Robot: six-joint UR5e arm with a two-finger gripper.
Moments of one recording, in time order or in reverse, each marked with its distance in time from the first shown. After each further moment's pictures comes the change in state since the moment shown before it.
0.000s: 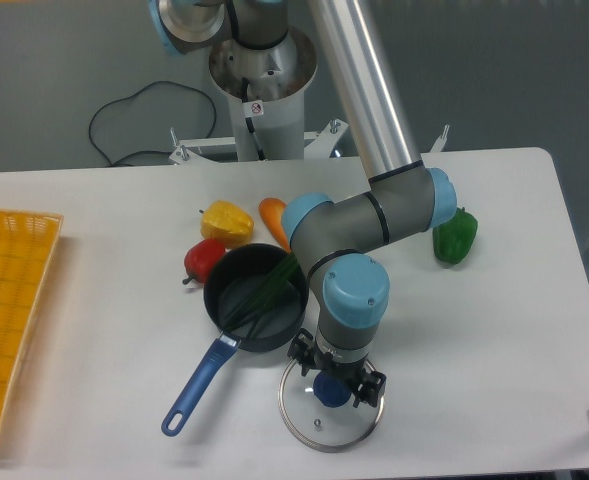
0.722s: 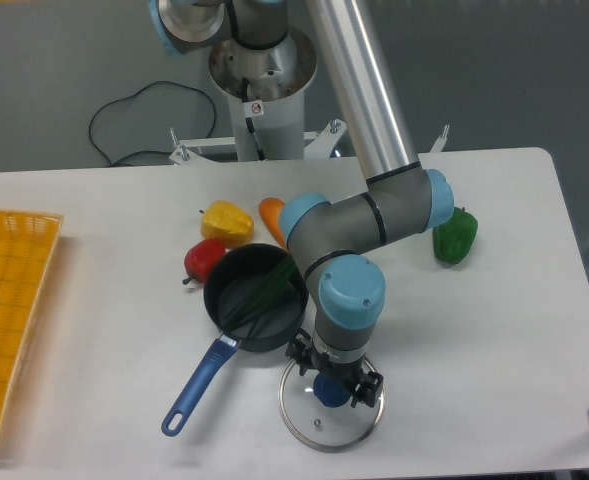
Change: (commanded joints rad) arm -0.008 0.000 0.000 0.000 0.008 0.002
